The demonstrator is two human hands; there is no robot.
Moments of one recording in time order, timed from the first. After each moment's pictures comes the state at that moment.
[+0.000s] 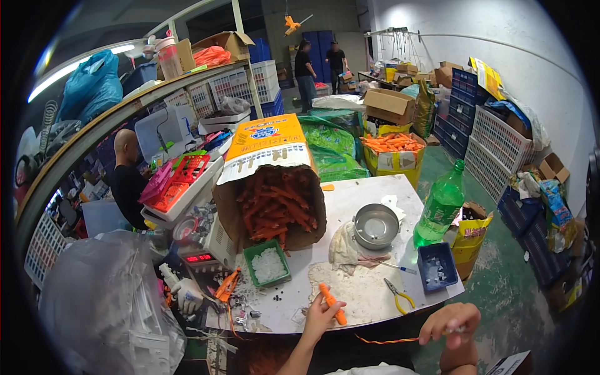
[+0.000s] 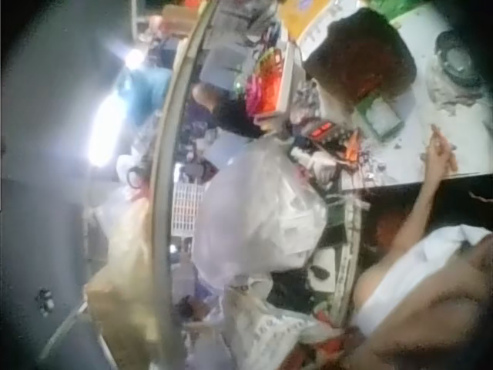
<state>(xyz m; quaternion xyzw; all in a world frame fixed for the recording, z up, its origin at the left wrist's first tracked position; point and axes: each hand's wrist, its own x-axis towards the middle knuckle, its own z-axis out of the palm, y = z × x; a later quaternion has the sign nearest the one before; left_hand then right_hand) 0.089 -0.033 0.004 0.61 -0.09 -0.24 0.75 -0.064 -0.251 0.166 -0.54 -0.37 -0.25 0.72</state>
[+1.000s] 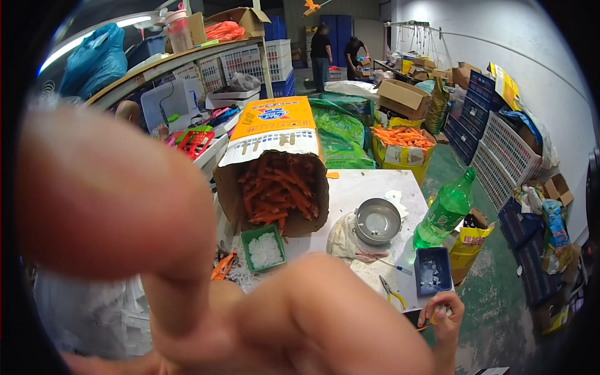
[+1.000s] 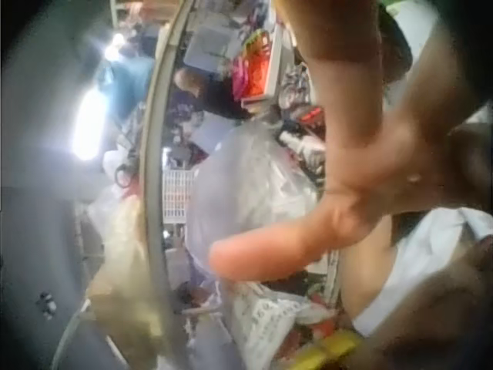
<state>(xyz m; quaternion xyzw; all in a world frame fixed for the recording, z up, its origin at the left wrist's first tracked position) 0.050 -0.011 0.342 0.09 -0.53 -0.13 0.83 -0.073 -0.288 0.133 -0.63 -0.08 -0.28 0.72</state>
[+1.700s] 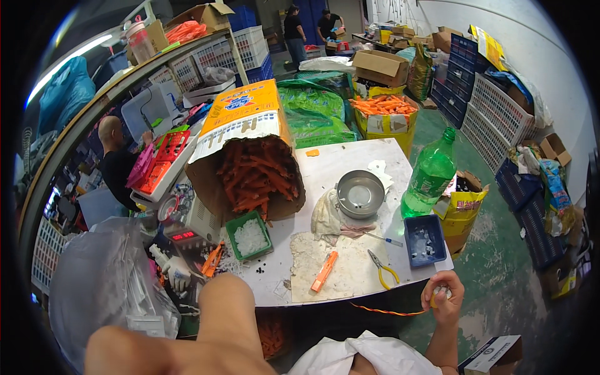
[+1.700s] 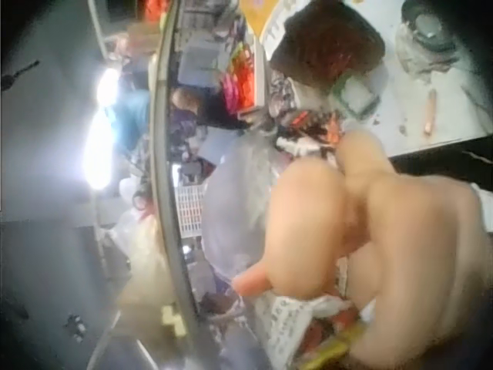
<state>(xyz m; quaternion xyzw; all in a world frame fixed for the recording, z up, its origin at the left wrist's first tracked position) -0.013 -0.034 0.366 0.18 -0.38 -0.29 0.86 -0.096 -0.302 0.118 -0.60 -0.04 -0.29 0.74</state>
